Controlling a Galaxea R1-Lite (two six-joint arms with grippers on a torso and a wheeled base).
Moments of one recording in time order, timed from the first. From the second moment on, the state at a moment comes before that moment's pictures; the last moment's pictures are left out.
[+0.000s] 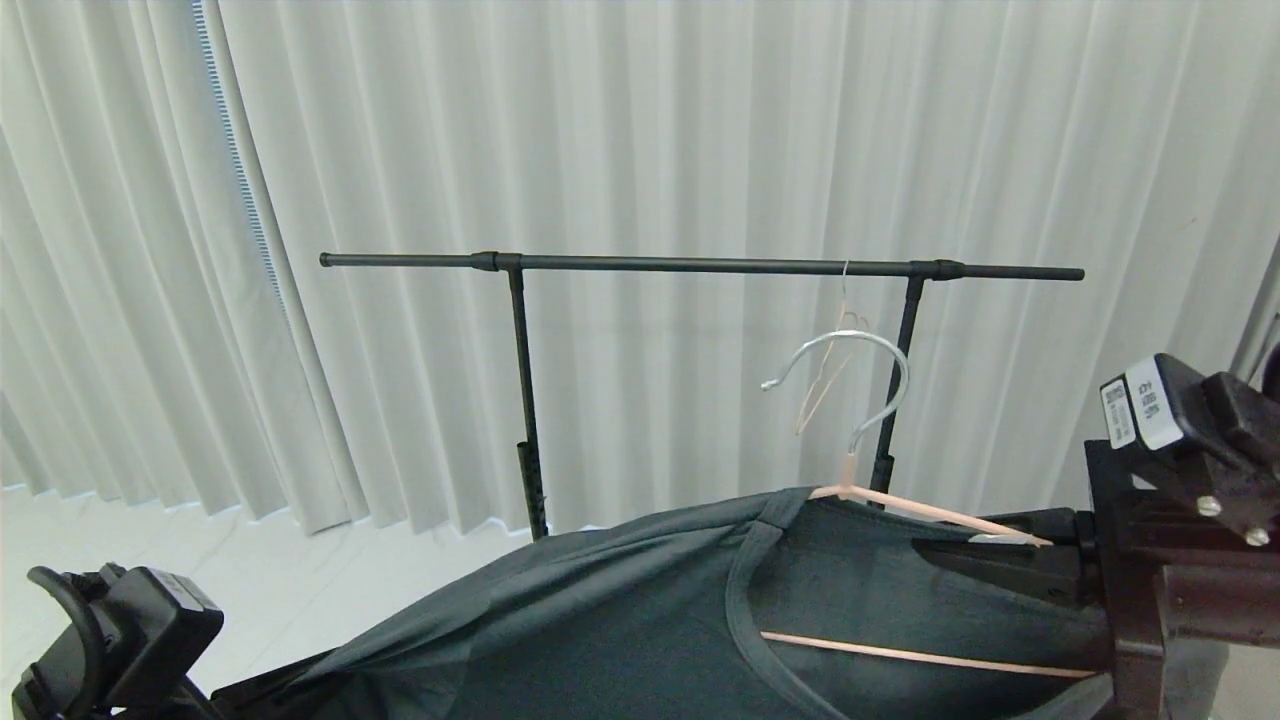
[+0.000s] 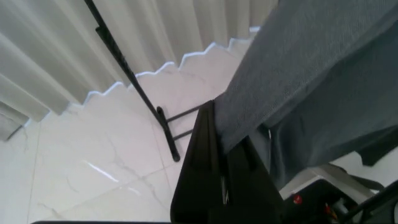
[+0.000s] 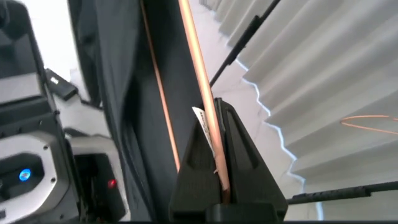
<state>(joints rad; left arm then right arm) -0.38 0.99 -0.14 -0.40 -0.09 0.16 0.71 1.24 -0.76 -0.08 0.36 -0.34</state>
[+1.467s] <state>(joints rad) -0.35 1.01 -0.26 -0.40 -0.09 0.18 0.49 1.25 -0.81 -0.12 0.31 -0.28</state>
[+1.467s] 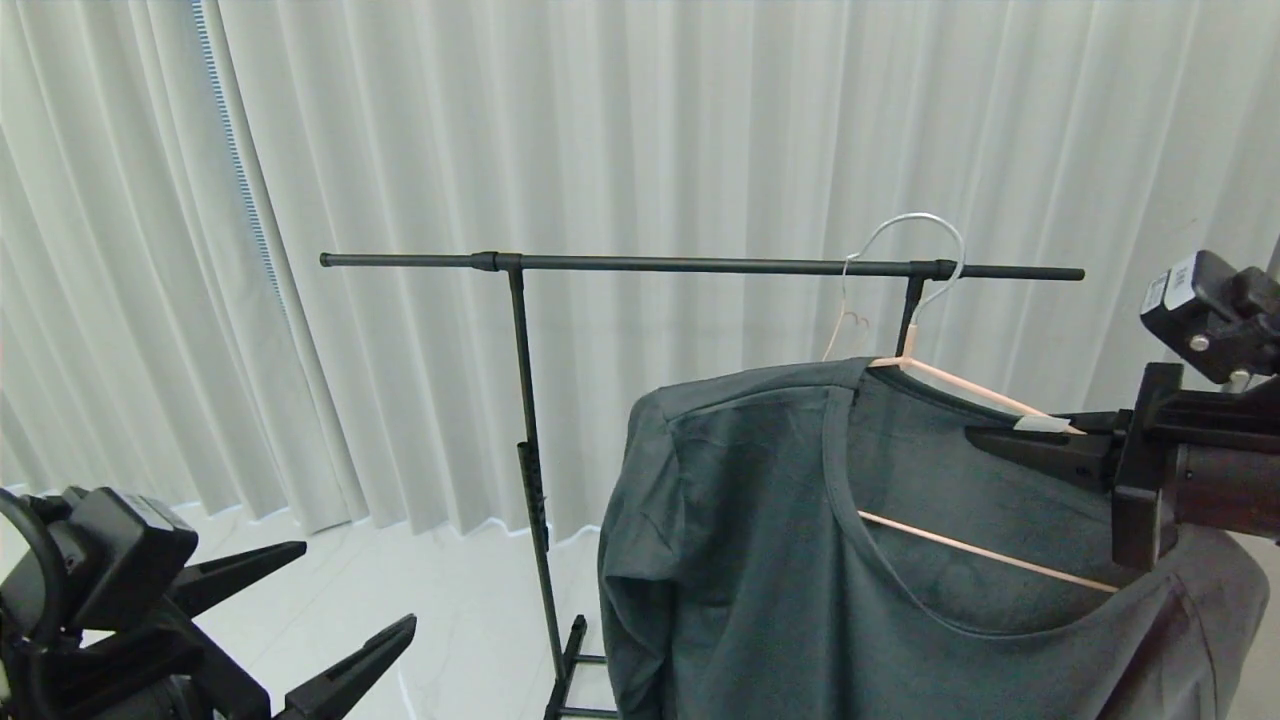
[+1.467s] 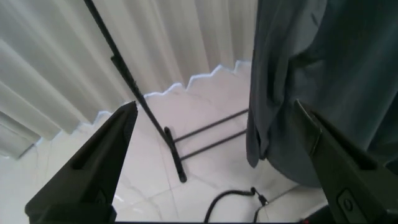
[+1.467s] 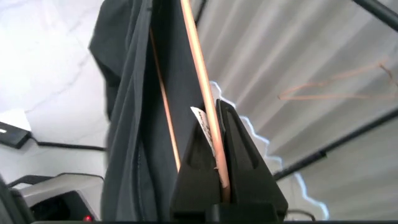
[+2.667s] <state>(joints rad) -0.24 1.15 -0.42 -0.41 -0.03 0.26 0.49 1.42 -0.91 -0.13 0.07 -0.15</state>
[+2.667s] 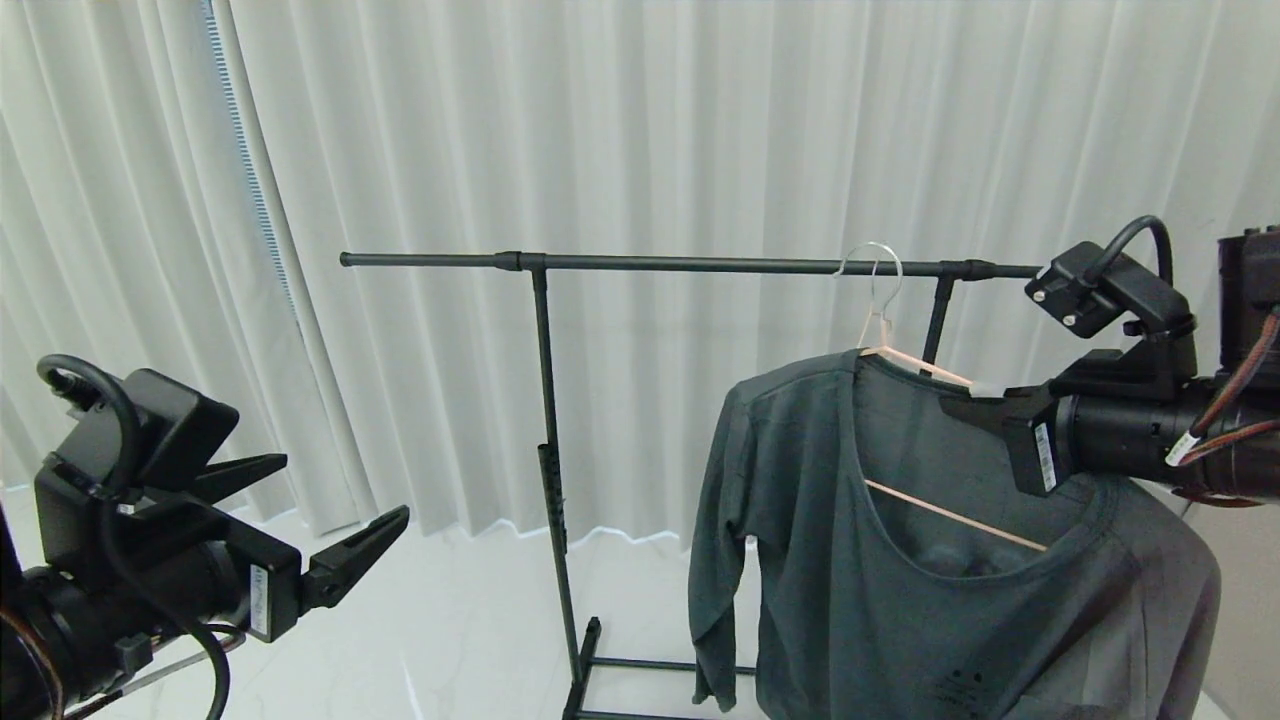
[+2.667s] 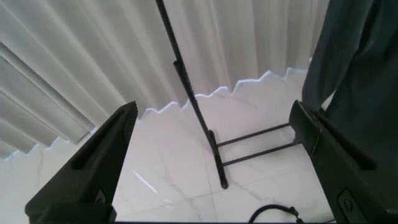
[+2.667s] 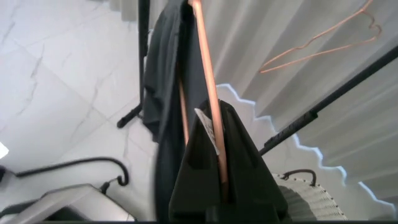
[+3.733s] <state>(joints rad) -0.33 1.15 -0.42 -0.40 -0.03 0.26 0.49 1.54 -0.96 -0.21 0.02 -0.15</state>
